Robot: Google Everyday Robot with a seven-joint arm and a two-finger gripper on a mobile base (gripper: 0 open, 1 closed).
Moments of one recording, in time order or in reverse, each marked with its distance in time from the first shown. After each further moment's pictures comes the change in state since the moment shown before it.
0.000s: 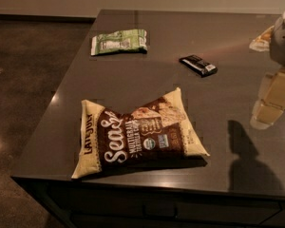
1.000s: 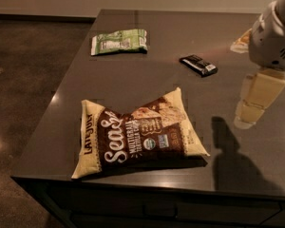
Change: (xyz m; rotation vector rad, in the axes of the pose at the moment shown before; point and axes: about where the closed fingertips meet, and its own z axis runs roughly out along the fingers) arm -0.026 0.003 0.014 -0.033 -0.023 -0.062
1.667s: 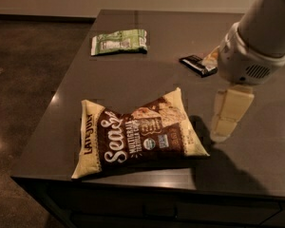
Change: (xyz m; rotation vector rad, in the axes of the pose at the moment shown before) arm -0.038 0.021 0.035 -0.072 -0.042 -0.096
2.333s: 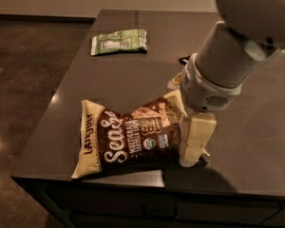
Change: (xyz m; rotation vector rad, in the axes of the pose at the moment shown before) arm -0.050 0.039 0.046 -0.074 -0.057 -0.112
